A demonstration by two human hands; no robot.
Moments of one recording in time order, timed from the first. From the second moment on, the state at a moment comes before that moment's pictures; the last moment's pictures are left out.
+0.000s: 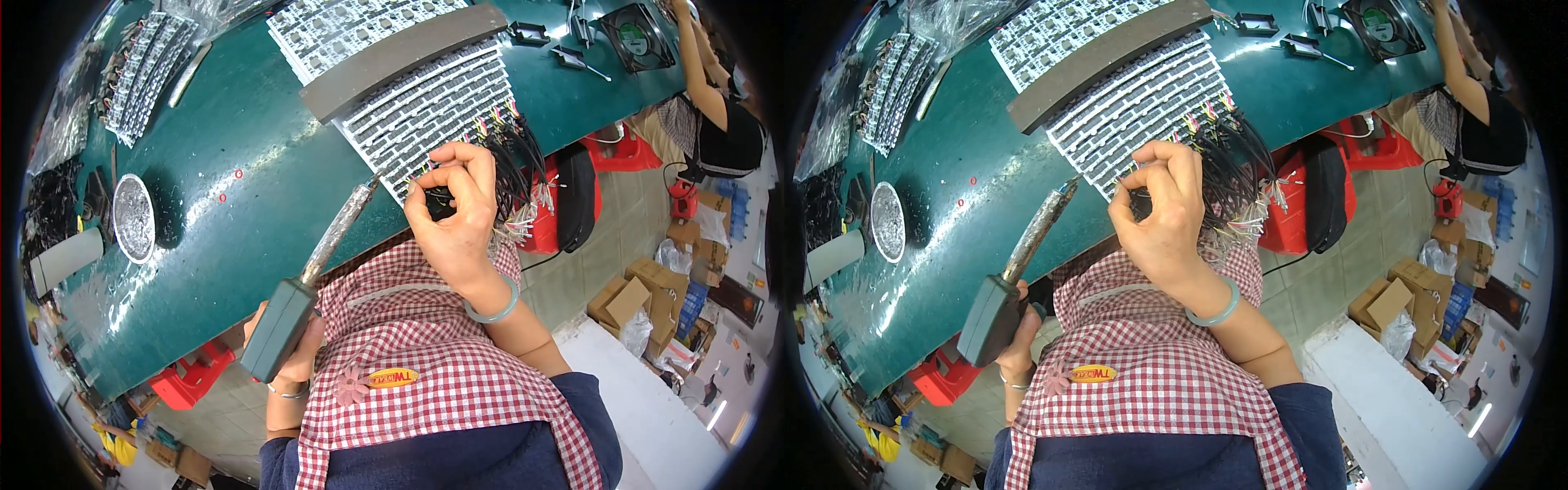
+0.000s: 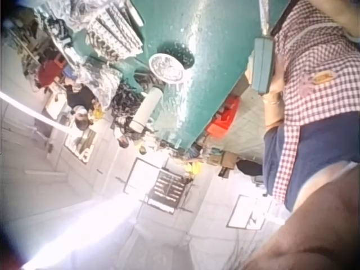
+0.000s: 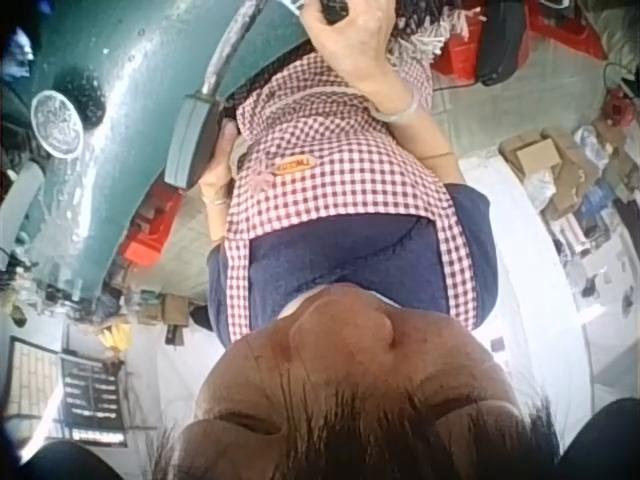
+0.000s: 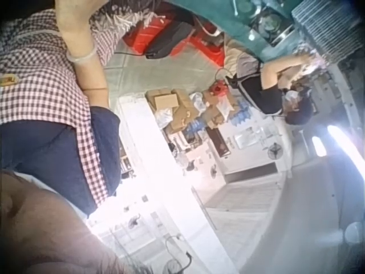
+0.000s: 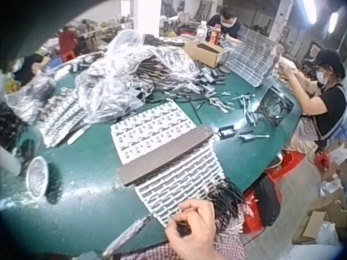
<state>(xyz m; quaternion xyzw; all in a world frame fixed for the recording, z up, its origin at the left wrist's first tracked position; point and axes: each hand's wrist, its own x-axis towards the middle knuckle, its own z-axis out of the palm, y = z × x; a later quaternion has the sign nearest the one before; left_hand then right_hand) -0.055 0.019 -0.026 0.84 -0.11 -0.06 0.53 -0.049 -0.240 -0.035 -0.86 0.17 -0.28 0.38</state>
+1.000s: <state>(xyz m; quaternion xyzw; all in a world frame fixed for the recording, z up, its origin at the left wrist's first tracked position) -0.043 0.006 -0.024 0.83 -0.27 -0.03 0.49 -0.049 -0.242 -0.031 -0.87 0.10 -0.28 0.38</state>
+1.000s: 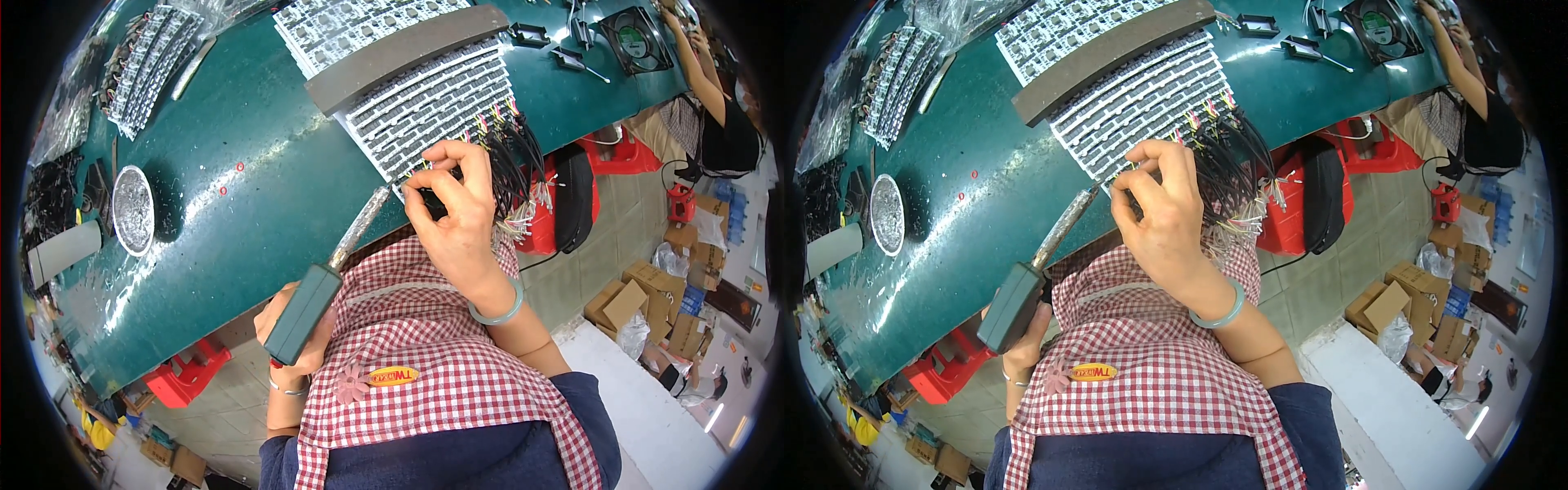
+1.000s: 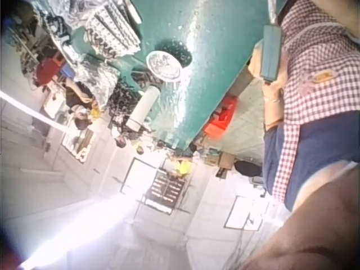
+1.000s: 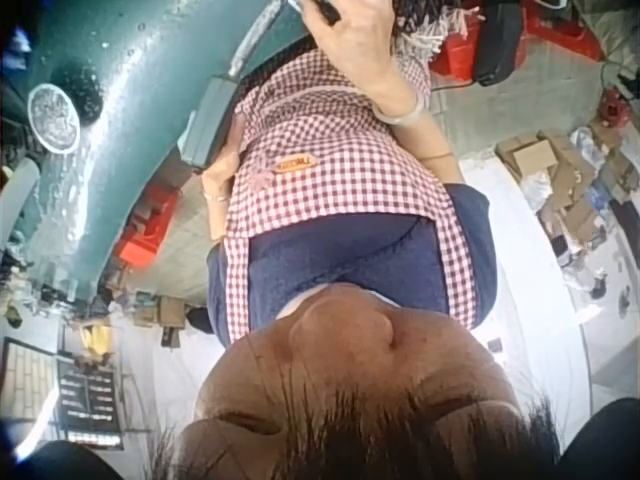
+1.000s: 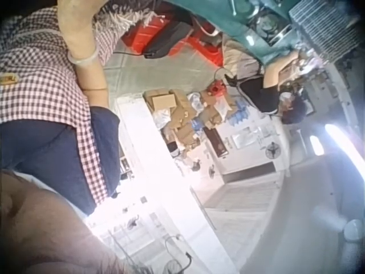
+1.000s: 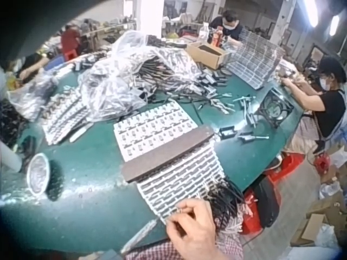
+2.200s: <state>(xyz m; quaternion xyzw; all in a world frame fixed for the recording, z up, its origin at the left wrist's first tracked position) -0.051 0.053 0.000 0.76 -0.03 0.15 0.63 -0.049 -0.241 -0.033 -0.87 0.09 -0.30 0.37</state>
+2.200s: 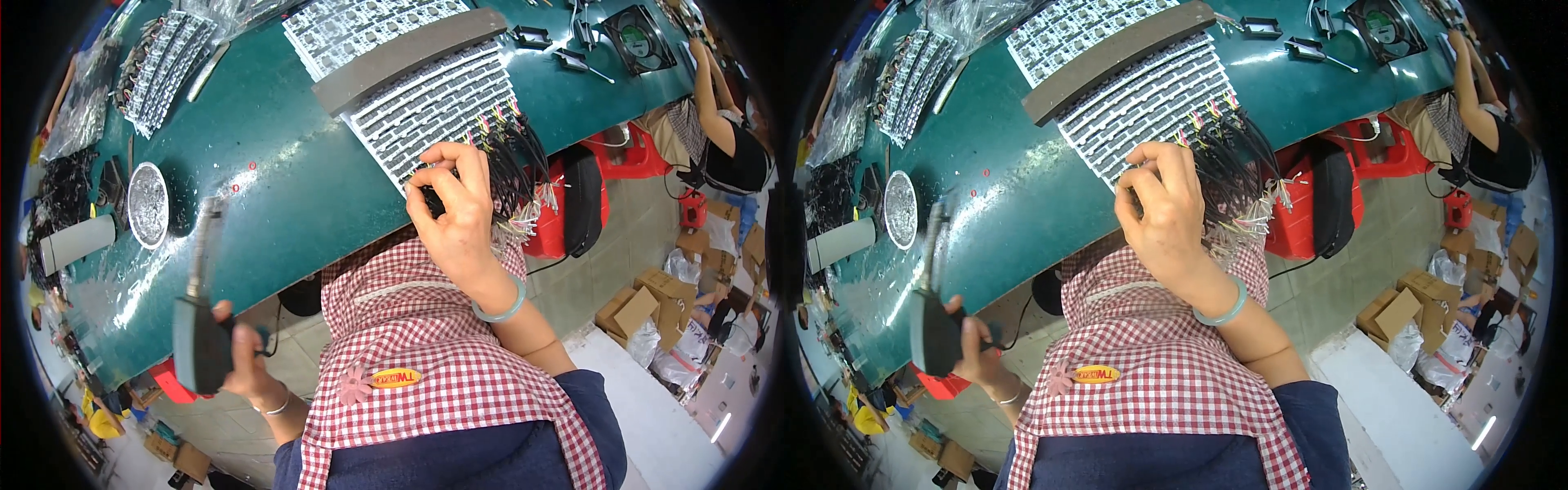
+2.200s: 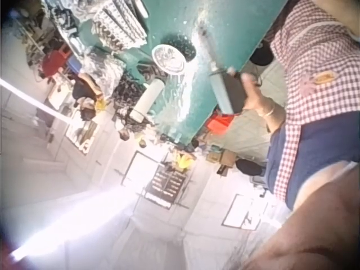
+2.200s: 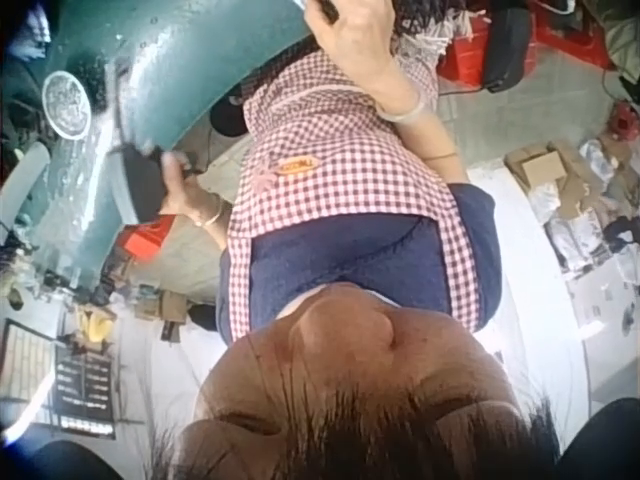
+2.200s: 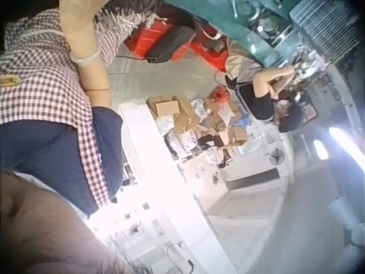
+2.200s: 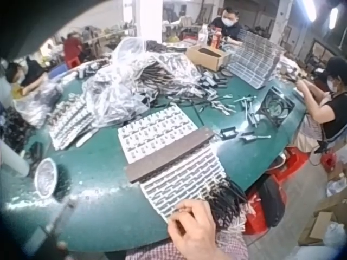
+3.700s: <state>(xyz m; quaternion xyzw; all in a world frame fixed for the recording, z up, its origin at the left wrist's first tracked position) -0.019 0.105 0.017 0.83 0.11 0.27 0.47 -0.049 -0.239 -0.040 -0.88 0.09 -0.31 0.36</state>
